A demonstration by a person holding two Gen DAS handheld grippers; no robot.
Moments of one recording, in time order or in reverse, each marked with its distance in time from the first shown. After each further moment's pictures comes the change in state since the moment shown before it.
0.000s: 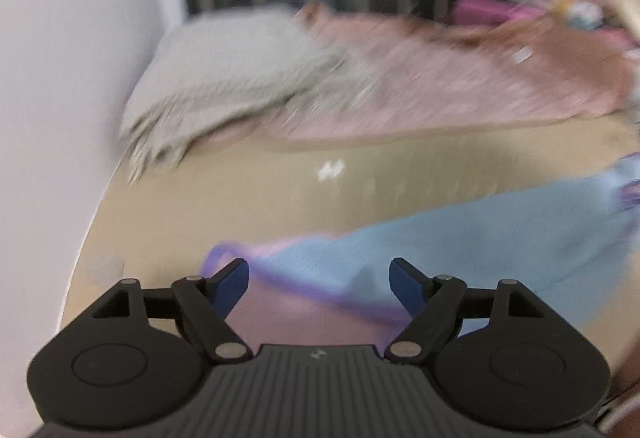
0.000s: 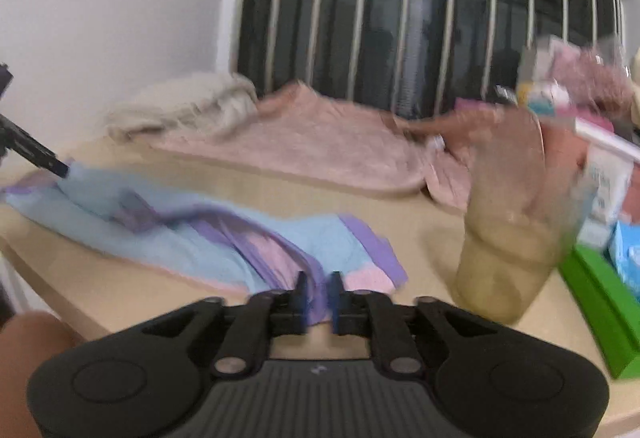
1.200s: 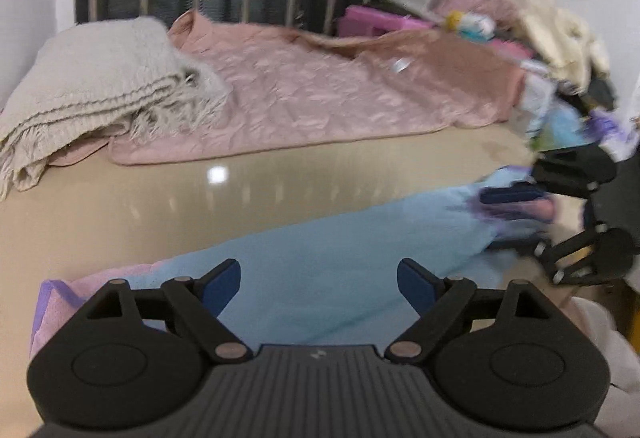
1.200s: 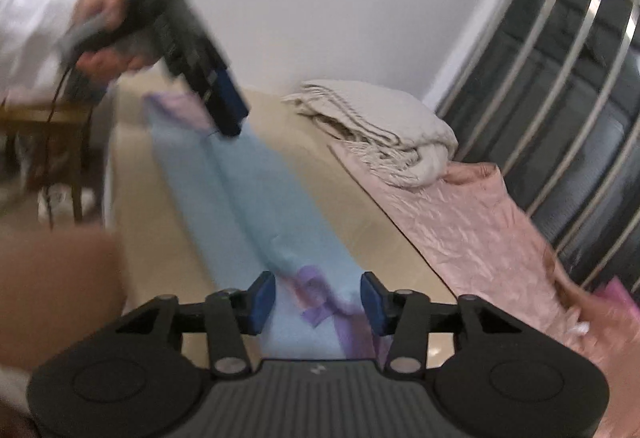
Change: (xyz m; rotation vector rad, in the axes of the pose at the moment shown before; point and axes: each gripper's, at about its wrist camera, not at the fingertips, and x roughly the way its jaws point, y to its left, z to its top) left arm 0.030 -0.050 0.017 -0.003 0.060 -0.265; right arm 0.069 0.073 0.052 -0.551 0.018 0.393
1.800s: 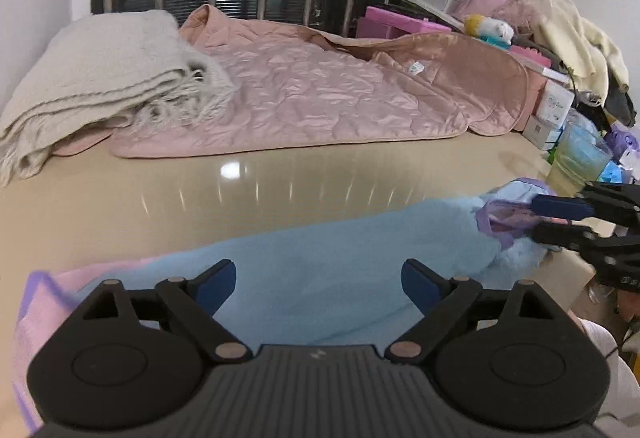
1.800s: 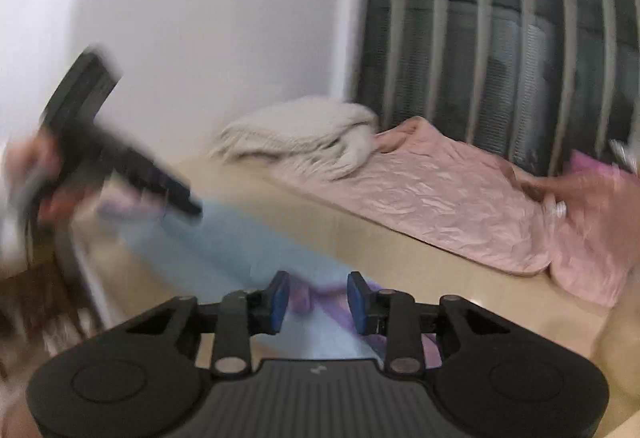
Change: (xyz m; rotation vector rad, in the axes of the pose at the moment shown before) left arm 0.013 -0.021 0.009 -0.052 -0.015 0.035; right arm -0.046 -0.006 -0.018 0.479 -0.076 -0.160
